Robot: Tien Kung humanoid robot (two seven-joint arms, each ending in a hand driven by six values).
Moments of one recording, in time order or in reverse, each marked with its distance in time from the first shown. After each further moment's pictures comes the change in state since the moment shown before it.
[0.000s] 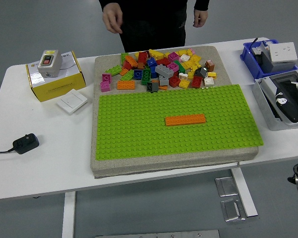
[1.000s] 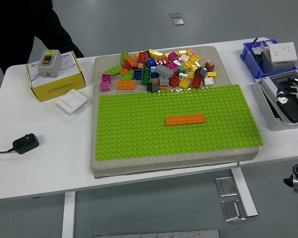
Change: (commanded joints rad) left arm -0.004 -0.002 0.007 0.000 -0.012 -0.001 -0.005; right arm 0.001 0.004 -0.039 -0.016 0.163 -0.047 0.153
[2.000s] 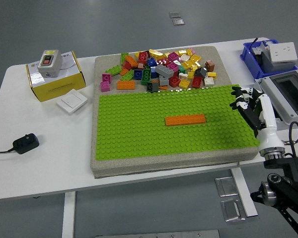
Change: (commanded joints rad) left arm -0.013 -0.005 0.013 0.000 0.002 0.000 -0.003; right arm 0.039 -0.022 -0.326 0.120 0.428 0.034 0.253
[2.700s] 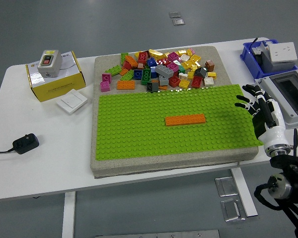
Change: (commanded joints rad) left arm -0.056 -0.006 0.048 0.000 0.034 -0.002 0.012; right arm -0.019 0.018 0.122 -0.015 0.428 0.233 -0.028
